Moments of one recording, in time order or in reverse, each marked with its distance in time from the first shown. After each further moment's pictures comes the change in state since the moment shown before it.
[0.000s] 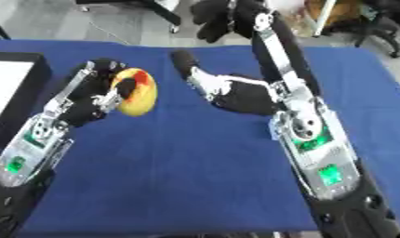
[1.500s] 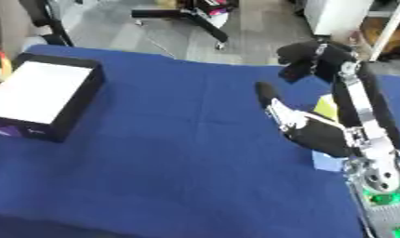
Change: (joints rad) left arm 0.108 0.394 0.397 0.567 -0.242 0.151 0.600; right arm 0.078 -0.035 -0.020 0.000 0.012 0.039 -0.007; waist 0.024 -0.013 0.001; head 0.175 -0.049
